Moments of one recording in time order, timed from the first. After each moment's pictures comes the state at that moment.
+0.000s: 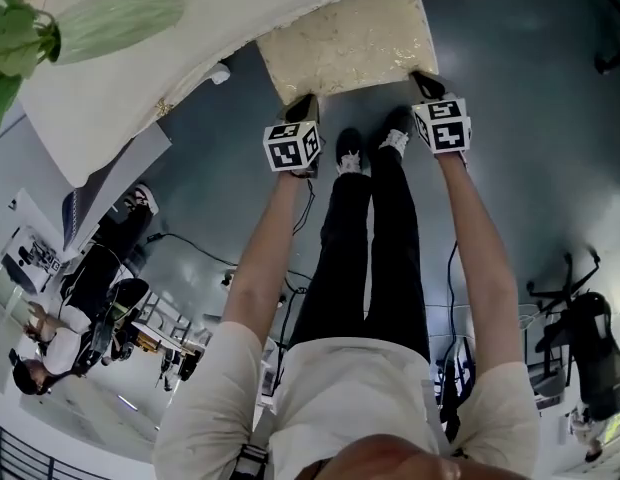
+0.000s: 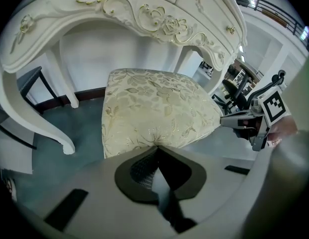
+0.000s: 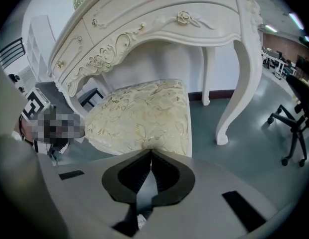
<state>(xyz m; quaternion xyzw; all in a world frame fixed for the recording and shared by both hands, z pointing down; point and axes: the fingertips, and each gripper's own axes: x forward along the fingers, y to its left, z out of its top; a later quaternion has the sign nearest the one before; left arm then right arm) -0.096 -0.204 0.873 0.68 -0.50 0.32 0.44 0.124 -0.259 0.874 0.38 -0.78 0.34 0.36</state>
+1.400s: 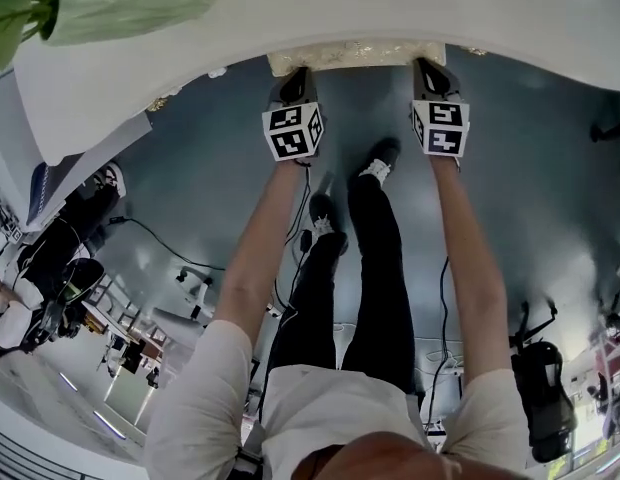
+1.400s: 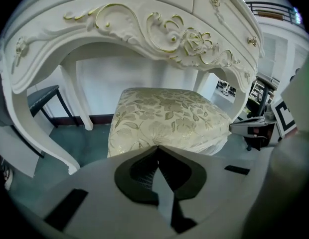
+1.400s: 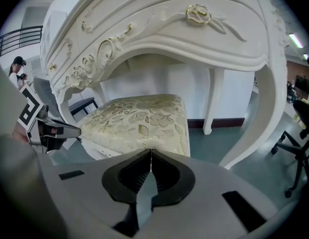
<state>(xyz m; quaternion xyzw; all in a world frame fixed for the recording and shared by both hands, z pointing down) -0.129 -0.313 0.877 0.66 -0.63 0.23 0.34 0.090 -0.382 0.874 0.41 -0.82 0.23 0.31</state>
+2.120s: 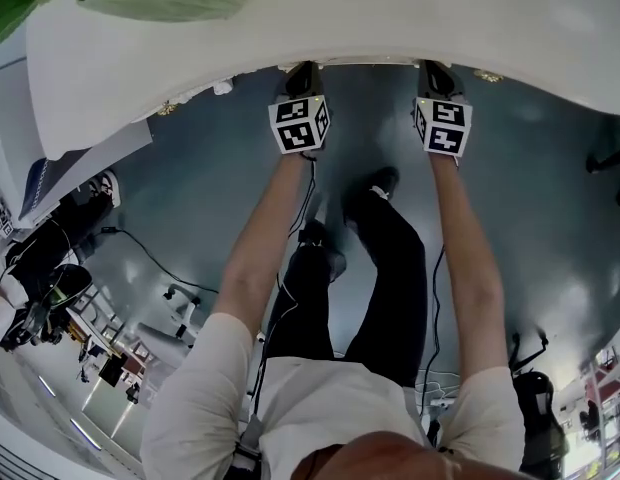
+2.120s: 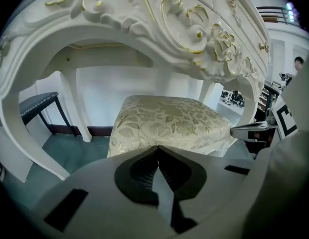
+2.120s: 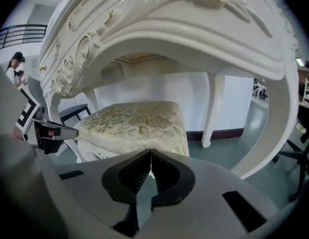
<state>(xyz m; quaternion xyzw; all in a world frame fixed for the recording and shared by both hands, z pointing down) -0.143 -0.370 0.871 0.66 -0.66 0.19 0.29 0.078 -0.438 0.869 0.45 -0.83 0.20 0.27</state>
